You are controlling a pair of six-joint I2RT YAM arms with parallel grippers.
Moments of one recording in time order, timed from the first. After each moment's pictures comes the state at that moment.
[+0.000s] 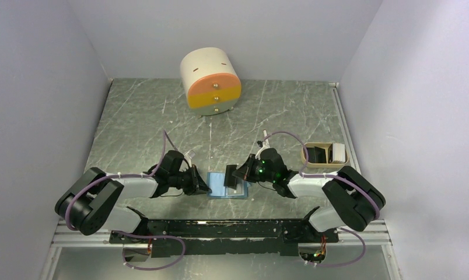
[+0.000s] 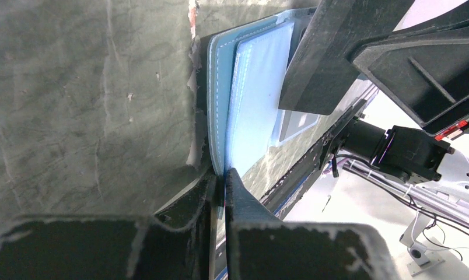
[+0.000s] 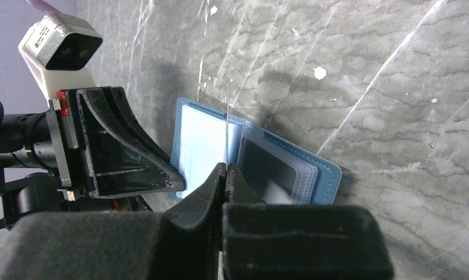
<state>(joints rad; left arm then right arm) -0.57 1.38 0.29 0.28 0.54 -0.96 0.71 1.41 0.35 0.52 -0.21 0.90</state>
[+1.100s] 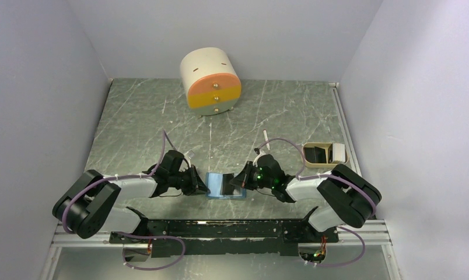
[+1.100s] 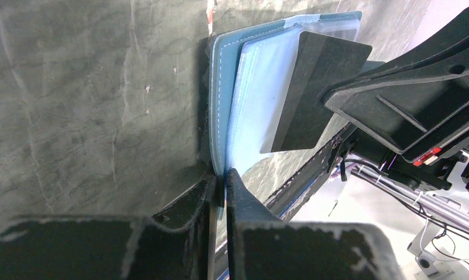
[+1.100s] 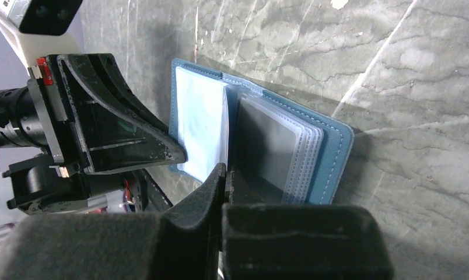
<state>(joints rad) -0.57 1.35 0.31 0.20 0.50 -0.94 0.77 1.45 0.31 0.58 -0.24 1.00</state>
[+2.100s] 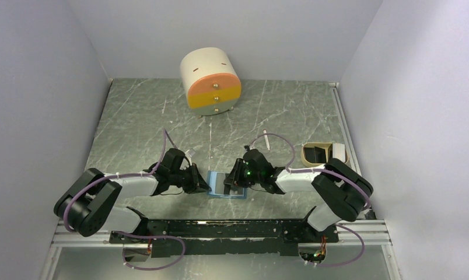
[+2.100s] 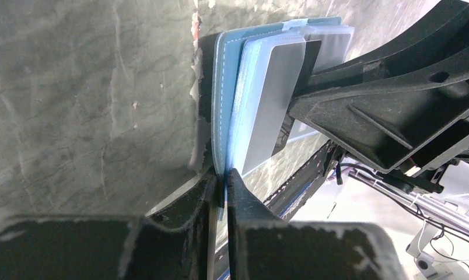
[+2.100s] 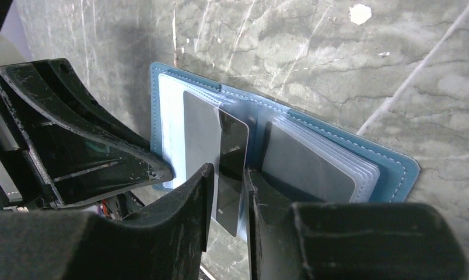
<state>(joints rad) -0.57 1.36 0.33 0.20 0.50 -0.94 0.83 1.53 0.50 0.32 -0.15 0.97</state>
